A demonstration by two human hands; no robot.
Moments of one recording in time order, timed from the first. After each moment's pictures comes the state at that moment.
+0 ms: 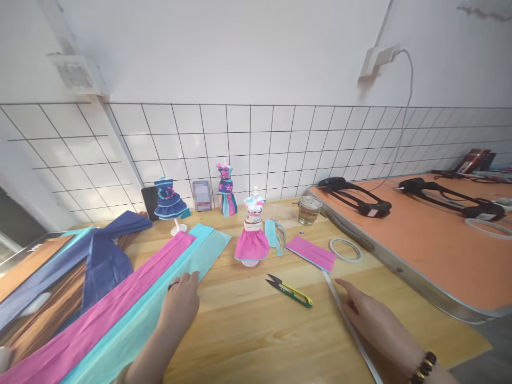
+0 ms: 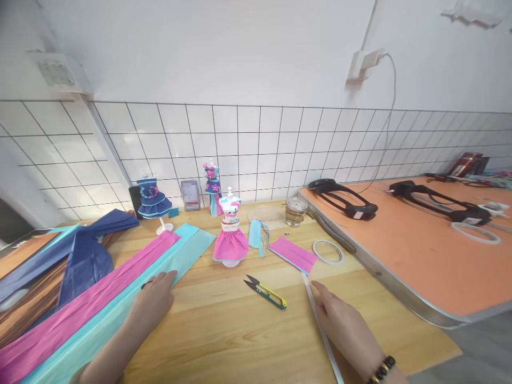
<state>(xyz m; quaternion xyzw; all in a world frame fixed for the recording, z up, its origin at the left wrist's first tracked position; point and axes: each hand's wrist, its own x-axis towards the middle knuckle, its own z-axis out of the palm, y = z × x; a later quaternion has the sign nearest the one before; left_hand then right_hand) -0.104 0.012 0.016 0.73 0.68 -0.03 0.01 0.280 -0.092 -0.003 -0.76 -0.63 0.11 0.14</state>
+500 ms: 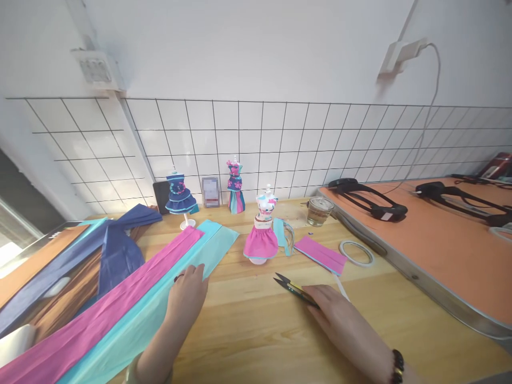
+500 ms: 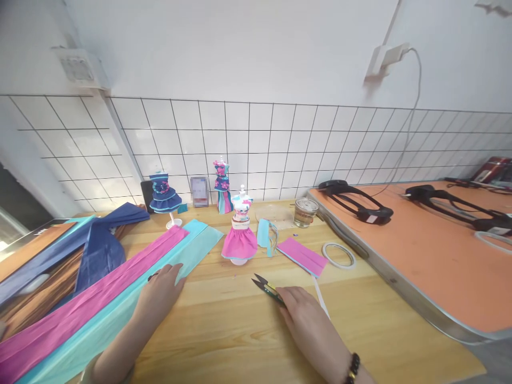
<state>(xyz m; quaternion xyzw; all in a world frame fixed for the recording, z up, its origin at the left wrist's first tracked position) -0.111 0.013 0.009 0.72 0.70 0.02 -0.03 0.202 -0.076 0.019 -0.61 -0.78 0.07 0.15</state>
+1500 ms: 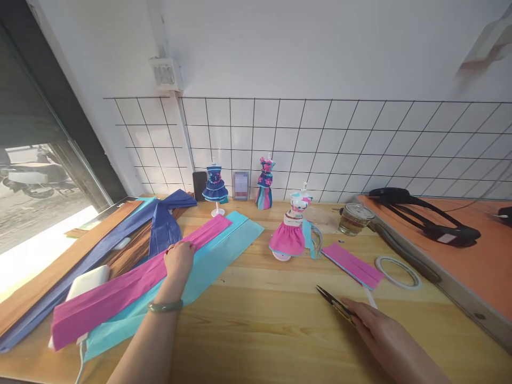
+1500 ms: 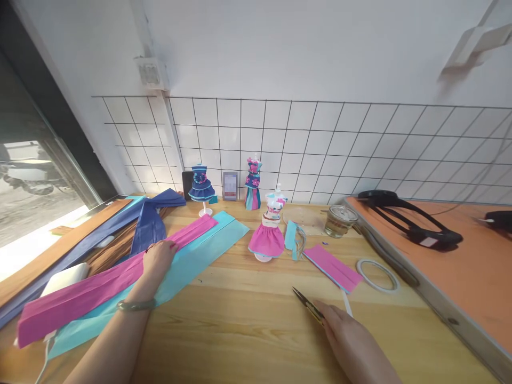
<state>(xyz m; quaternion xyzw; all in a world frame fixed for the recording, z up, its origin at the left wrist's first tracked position) -0.209 0.041 -0.004 0.56 0.82 0.10 -0.02 0.247 -0.079 -0.011 -0.60 -0.78 0.11 0.15</state>
